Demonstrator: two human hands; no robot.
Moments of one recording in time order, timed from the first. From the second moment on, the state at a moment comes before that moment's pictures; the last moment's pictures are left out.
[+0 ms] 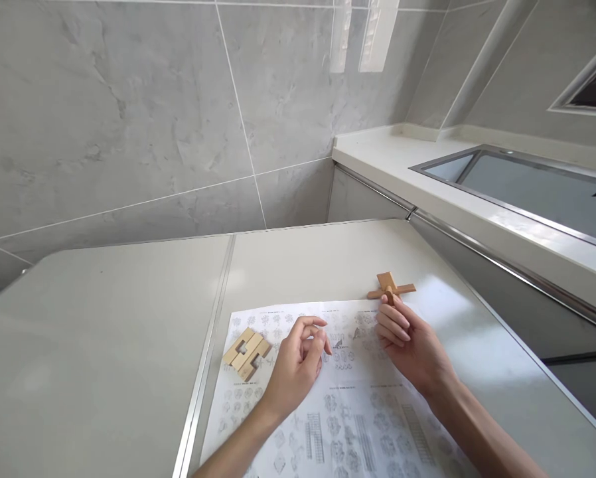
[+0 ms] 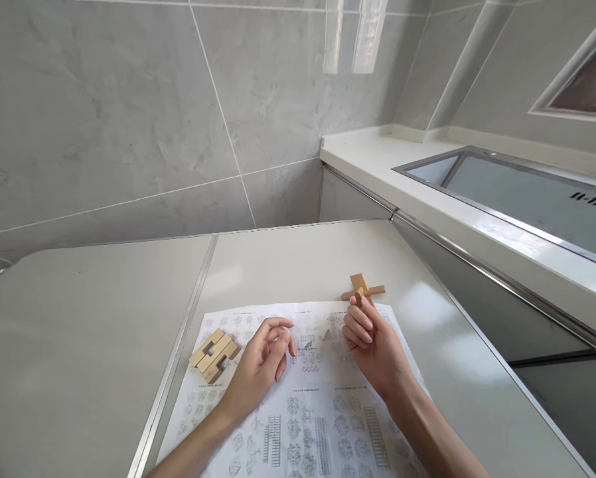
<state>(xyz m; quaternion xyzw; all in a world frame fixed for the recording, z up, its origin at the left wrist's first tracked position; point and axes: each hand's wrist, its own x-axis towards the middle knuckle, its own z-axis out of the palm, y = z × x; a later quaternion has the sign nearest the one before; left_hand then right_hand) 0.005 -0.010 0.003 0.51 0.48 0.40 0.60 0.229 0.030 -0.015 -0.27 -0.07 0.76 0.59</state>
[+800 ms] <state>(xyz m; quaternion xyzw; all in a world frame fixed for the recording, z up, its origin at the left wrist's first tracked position) -0.024 -0.022 0.039 0.81 0.44 0.29 0.24 0.208 0.018 -0.016 -0.34 -0.25 0.76 0.50</state>
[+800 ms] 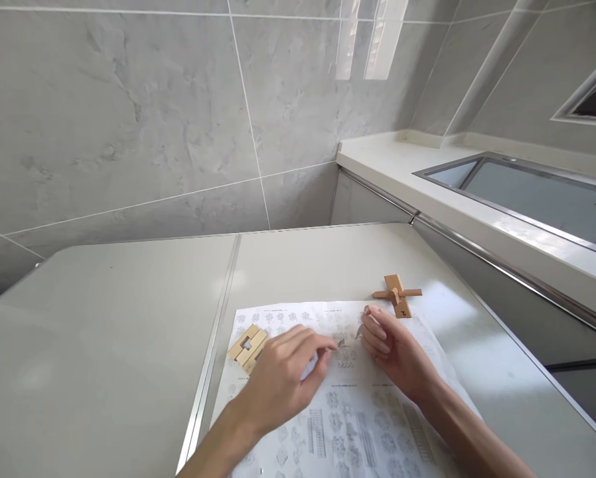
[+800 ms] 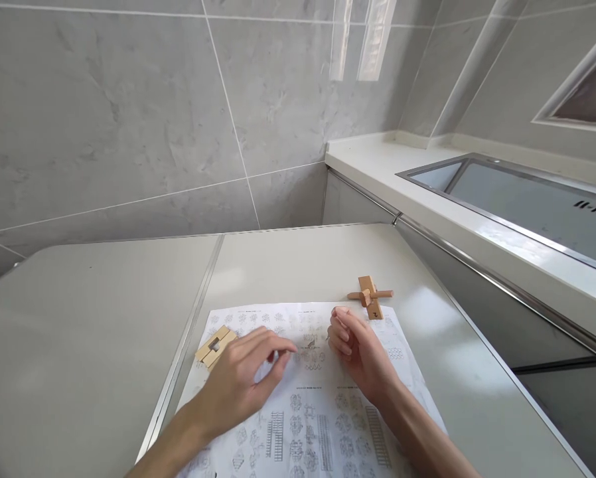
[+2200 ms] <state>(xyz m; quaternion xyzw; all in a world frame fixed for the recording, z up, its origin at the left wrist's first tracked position) -0.062 -0.039 0.021 0.64 0.56 0.30 0.43 0.186 -0.006 -0.028 -0.46 -0.76 0.31 0.33</state>
